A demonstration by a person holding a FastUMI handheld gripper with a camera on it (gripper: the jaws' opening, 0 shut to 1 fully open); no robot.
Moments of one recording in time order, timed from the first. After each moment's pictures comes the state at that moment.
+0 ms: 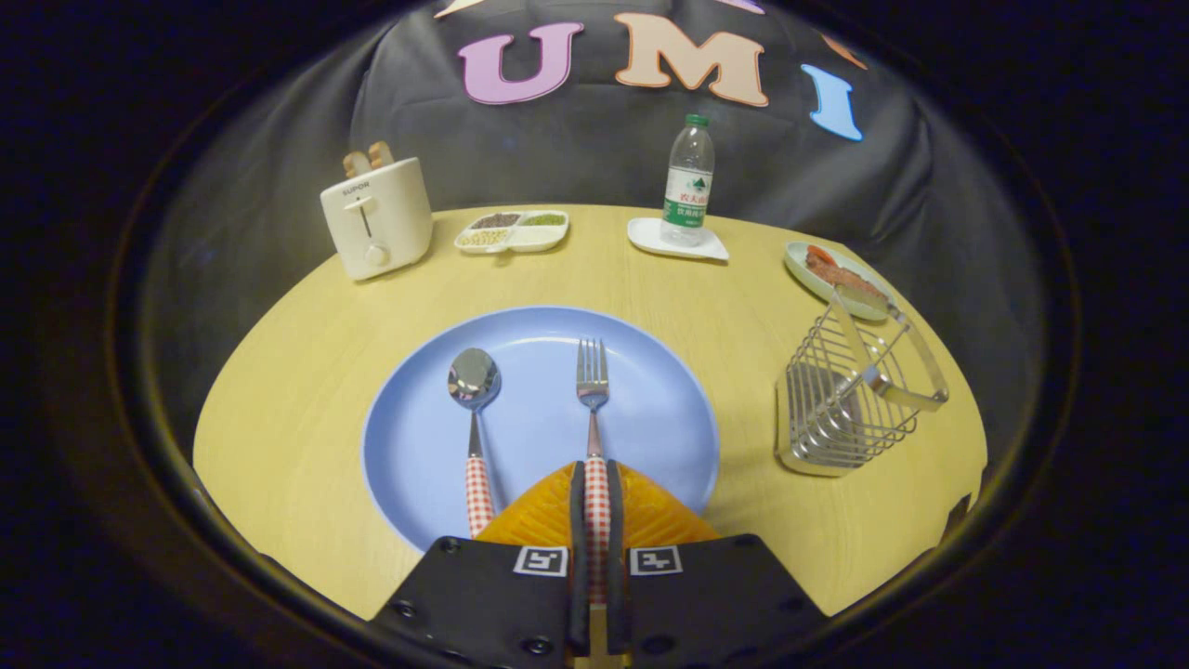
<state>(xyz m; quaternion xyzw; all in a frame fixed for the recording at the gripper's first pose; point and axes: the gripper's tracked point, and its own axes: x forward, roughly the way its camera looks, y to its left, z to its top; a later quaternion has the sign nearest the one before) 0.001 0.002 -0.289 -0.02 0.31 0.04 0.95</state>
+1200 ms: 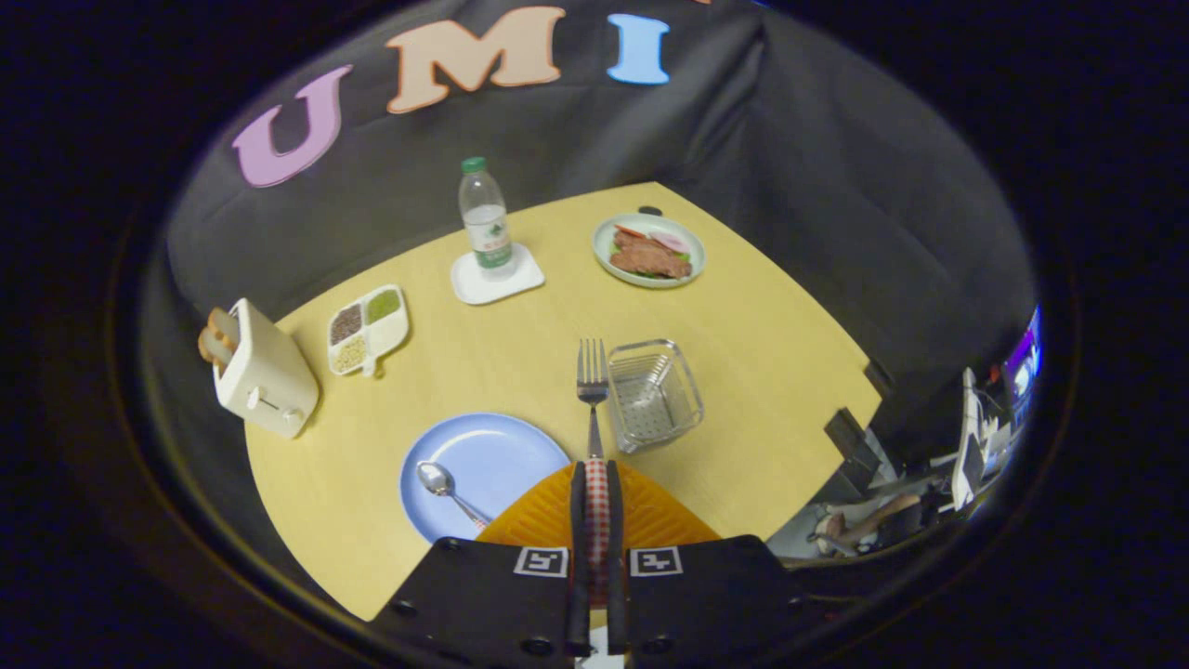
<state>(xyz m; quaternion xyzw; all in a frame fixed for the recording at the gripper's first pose) -0.027 -0.090 -0.135 0.12 0.46 -0.24 0.85</state>
